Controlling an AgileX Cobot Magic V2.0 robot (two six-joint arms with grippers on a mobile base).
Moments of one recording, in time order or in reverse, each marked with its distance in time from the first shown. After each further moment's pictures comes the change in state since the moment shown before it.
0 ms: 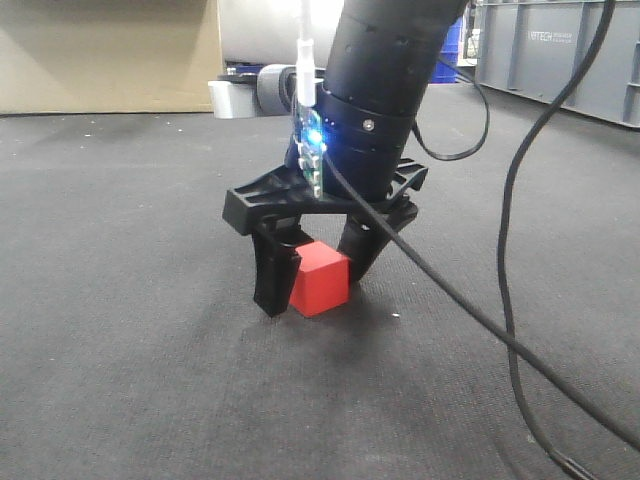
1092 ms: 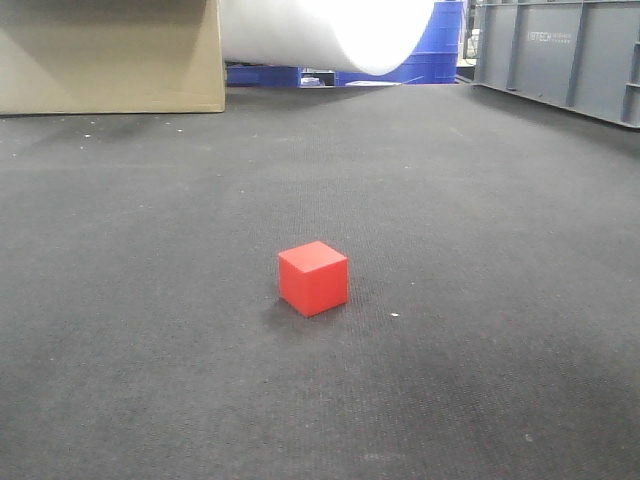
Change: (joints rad) left arm 0.000 0.000 0.000 0.000 0.000 0.000; right arm -0.117 -1.397 0.802 0.000 -0.325 0.034
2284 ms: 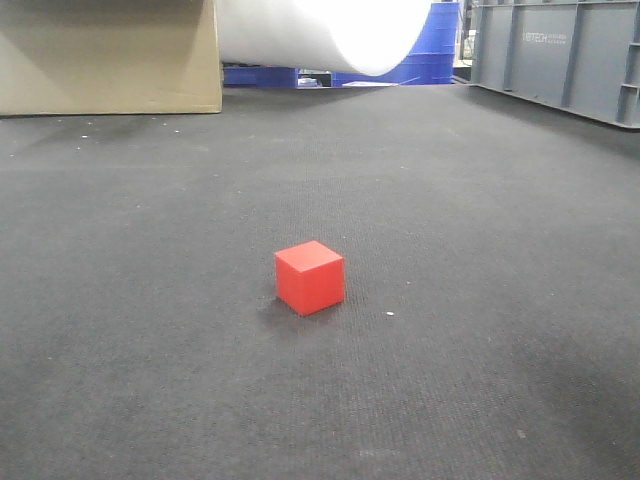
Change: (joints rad) left arm 0.000 0.000 0.000 0.000 0.000 0.000; right arm -0.213 -0.316 0.195 -0.186 -0.104 0.152
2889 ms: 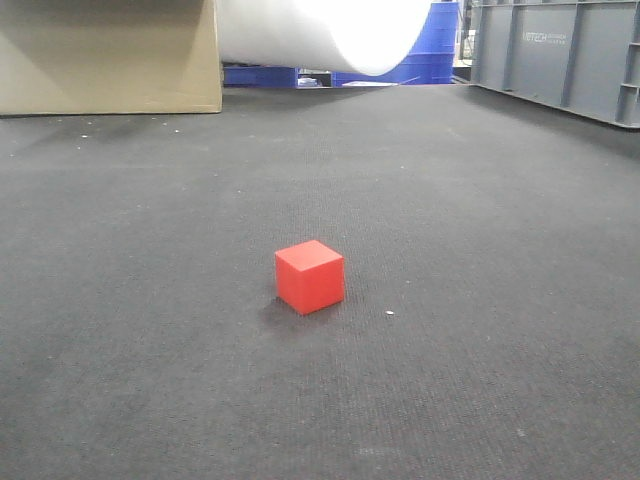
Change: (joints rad) left arm 0.000 0.000 0.000 0.000 0.000 0.000; right arm -0.396 -0.183 0.385 0.043 -0.269 0.014
